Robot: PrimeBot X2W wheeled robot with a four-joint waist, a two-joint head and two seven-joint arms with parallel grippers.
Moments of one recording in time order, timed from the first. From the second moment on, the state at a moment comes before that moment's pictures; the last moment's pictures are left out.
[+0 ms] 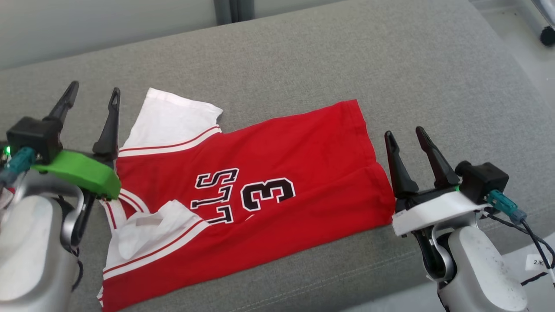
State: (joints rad) left arm -0.45 0.34 -0.14 0.24 -0.29 -0.13 -0.09; right arm -0.27 -0.09 0.16 0.24 0.34 0.13 -0.26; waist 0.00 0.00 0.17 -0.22
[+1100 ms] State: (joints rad) left arm -0.94 0.67 -0.62 0.71 -0.70 -0.13 0.04; right arm -0.43 -0.05 0.23 0.20 0.40 0.13 -0.26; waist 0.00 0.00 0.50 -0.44
